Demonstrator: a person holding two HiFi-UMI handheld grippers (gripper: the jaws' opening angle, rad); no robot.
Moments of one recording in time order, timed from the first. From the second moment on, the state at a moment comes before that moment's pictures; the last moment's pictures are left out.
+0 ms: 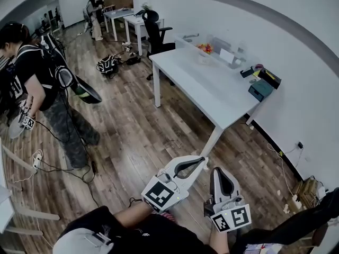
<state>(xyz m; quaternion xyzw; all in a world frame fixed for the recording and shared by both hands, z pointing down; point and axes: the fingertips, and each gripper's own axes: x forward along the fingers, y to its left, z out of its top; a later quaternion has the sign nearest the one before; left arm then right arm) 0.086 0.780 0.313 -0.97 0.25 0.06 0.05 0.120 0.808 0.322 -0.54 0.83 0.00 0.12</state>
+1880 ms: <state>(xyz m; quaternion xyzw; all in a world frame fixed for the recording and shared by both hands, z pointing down) 0.251 0.583 0.318 -0.94 0.33 0.04 0.01 0.279 0.605 0.329 -0.45 0.88 -0.04 0.16</state>
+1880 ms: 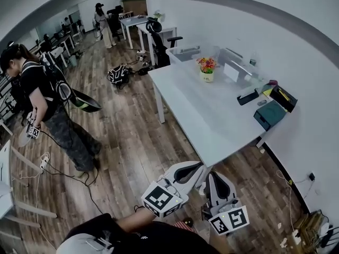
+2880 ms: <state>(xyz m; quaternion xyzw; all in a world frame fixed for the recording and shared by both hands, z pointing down) 0.238 0.474 0.303 -0.94 0.34 0.06 0.01 0.269 0.496 0.315 -0.44 0.89 -0.03 0.13</state>
